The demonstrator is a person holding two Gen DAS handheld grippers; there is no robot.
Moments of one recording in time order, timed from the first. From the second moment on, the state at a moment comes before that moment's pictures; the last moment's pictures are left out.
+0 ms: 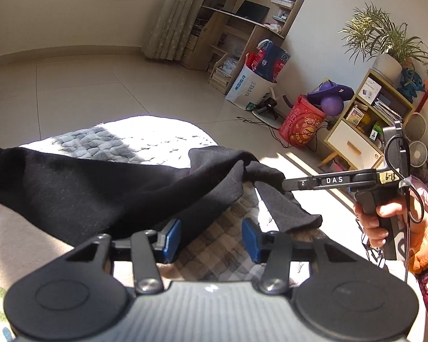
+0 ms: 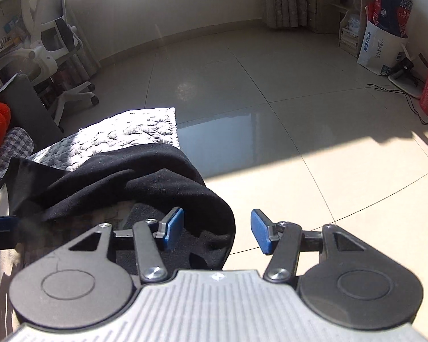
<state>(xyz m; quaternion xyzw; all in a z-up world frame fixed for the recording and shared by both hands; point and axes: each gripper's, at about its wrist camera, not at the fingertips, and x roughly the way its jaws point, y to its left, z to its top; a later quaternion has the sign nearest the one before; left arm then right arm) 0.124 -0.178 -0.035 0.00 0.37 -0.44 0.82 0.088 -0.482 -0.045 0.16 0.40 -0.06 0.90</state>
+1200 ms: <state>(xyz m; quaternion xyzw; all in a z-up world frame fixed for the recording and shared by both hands) 0.126 -0.191 -0.028 0.06 0.36 -0.46 0.81 0.067 -0.477 -0.033 0.00 0.42 -0.10 0.90</state>
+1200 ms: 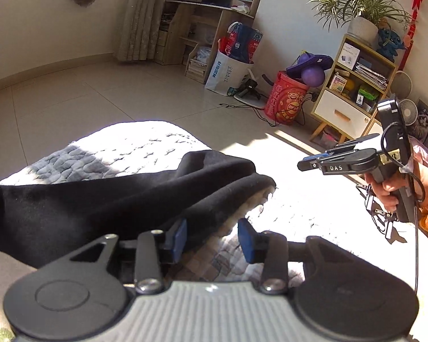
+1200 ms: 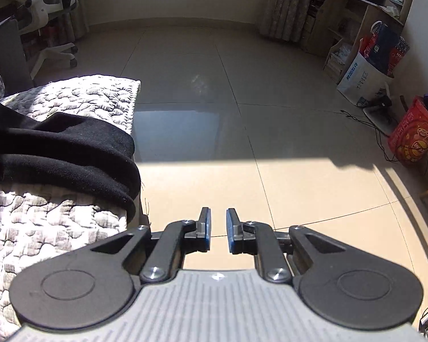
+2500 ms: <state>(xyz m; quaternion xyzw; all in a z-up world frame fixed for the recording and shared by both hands) 0.254 -0.093 -0.056 0.00 0.34 -0.30 0.89 0.172 -0.345 -0.047 0.05 0.33 0.00 0.94</state>
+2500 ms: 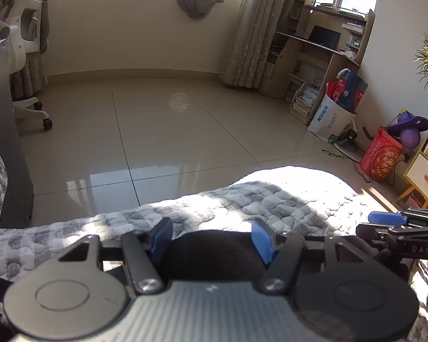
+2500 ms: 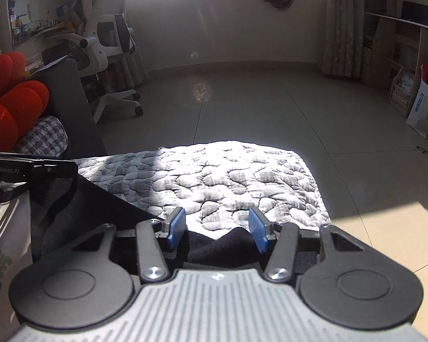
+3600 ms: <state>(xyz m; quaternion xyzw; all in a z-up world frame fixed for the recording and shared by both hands) 0.268 -0.062 -0.061 -0.06 0.35 -0.38 0.85 0.167 -0.346 -0.031 -0.09 0.39 0.03 0.92</state>
